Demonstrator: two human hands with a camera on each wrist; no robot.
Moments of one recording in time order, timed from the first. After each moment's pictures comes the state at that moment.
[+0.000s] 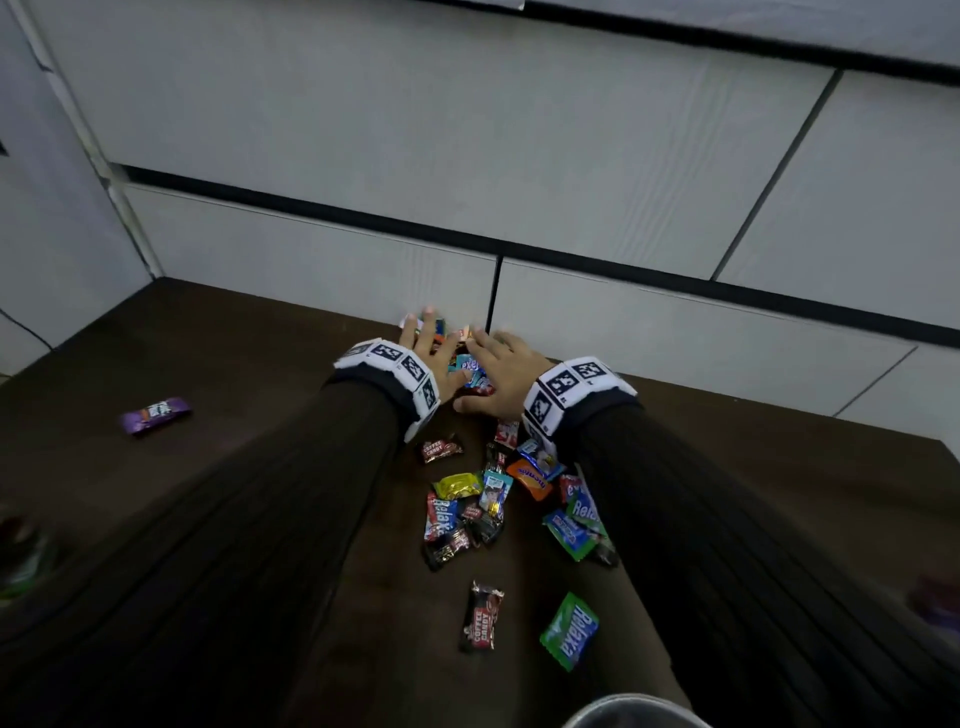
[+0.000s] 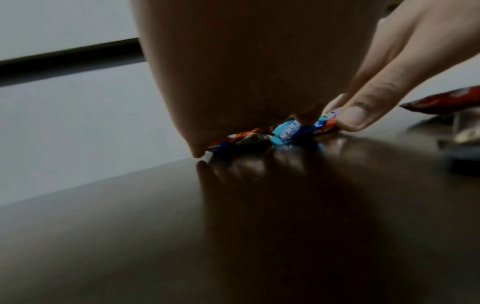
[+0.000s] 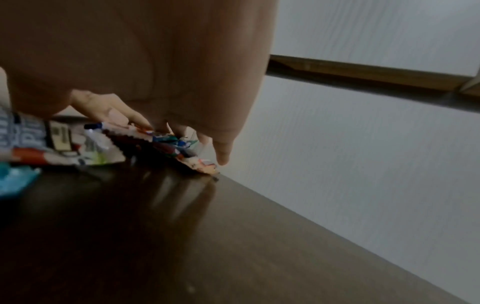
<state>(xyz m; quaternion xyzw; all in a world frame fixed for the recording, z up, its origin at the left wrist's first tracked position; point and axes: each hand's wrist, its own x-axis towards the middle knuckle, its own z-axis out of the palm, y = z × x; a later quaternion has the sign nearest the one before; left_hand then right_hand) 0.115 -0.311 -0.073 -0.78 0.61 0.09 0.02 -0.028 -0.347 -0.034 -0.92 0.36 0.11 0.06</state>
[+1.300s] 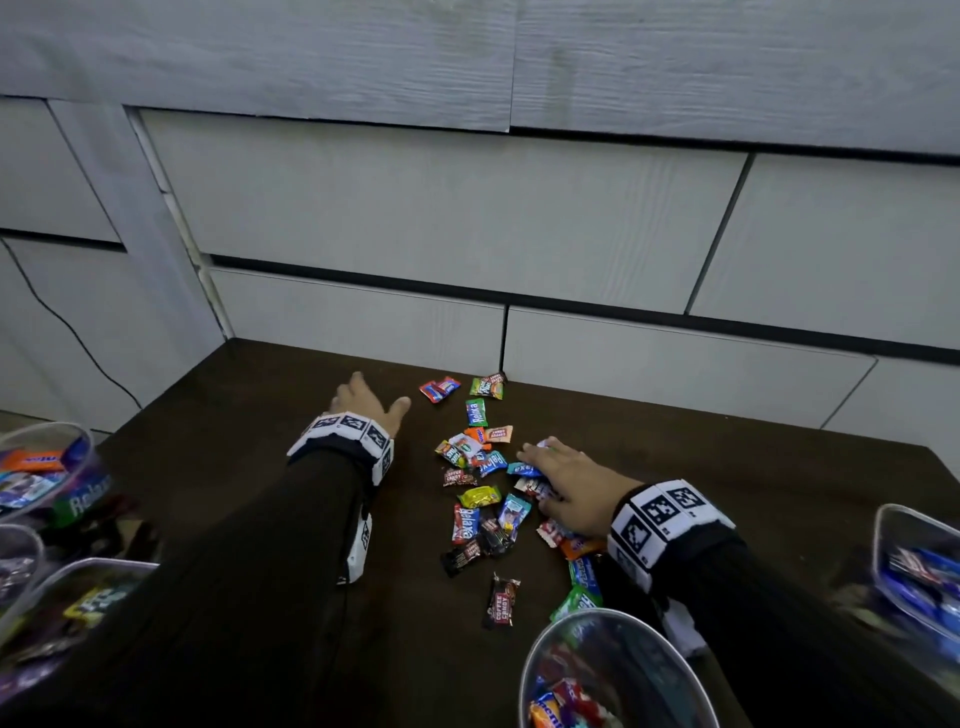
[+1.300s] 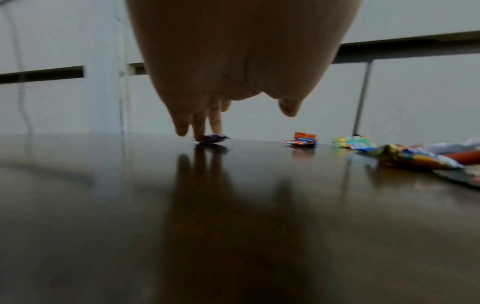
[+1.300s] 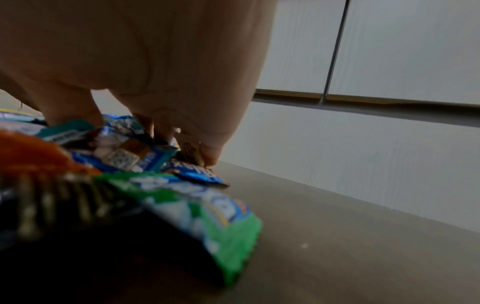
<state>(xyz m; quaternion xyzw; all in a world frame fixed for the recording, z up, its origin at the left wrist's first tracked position) 0.148 -0.227 -0.033 -0.90 0.34 0.17 -0.21 -0.118 -0.264 -0.023 -0.91 0.35 0.14 0.18</state>
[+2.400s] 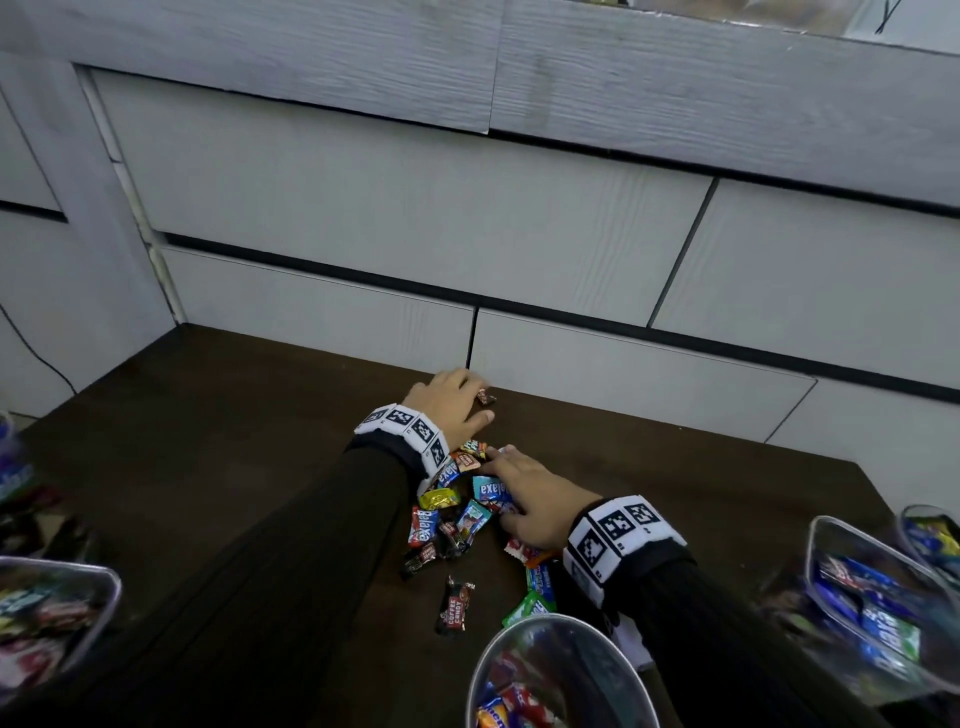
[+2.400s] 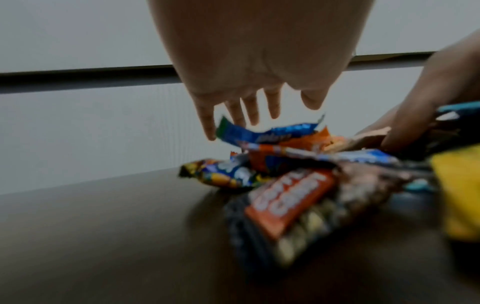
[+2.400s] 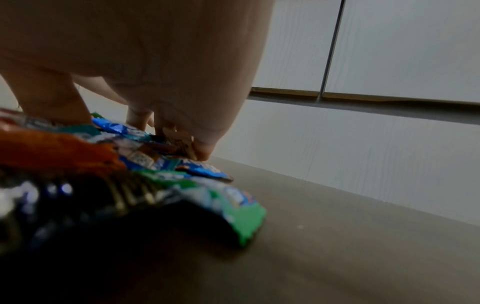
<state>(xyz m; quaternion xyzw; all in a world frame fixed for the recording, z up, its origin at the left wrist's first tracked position) 0.062 -0.272 -0.028 -0.70 0.71 0.06 -0.08 -0.121 -0.257 -0.025 -0.91 0.34 0.12 0.21</state>
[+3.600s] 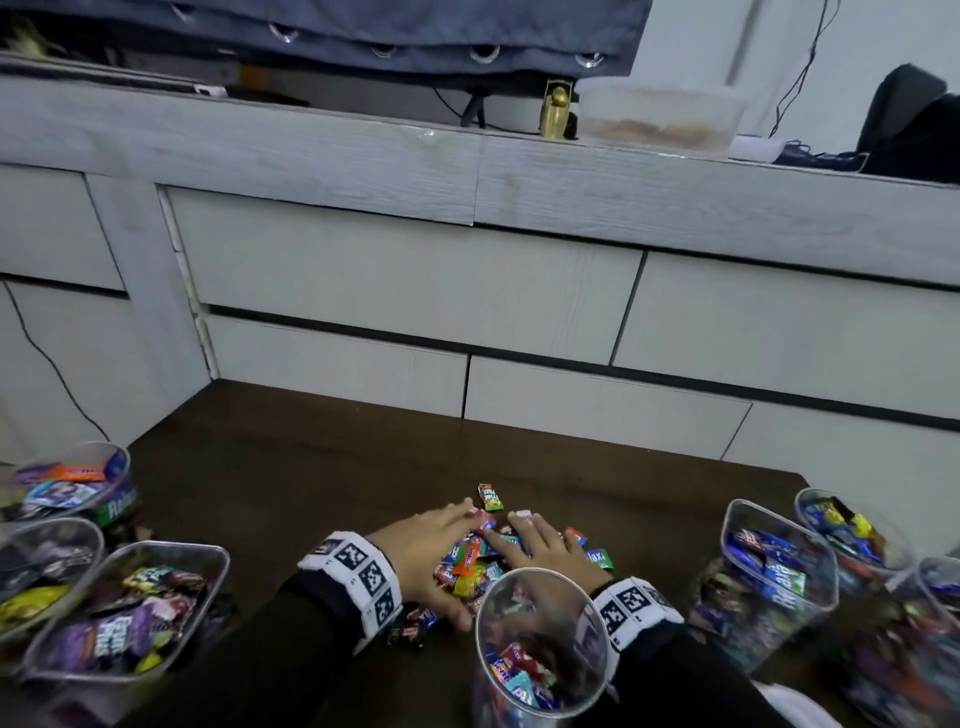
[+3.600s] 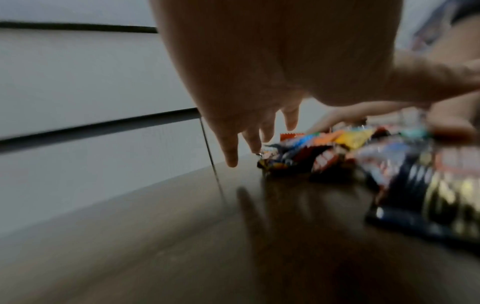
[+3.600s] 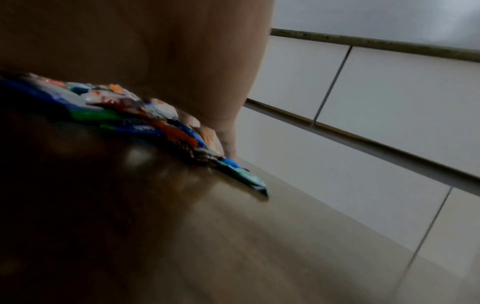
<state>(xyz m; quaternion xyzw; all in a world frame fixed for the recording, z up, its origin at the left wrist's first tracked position) 0.046 -0.130 -0.023 -0.59 0.77 0.24 0.03 -0.161 -0.176 -0.021 -0.91 0.37 0.17 0.10</state>
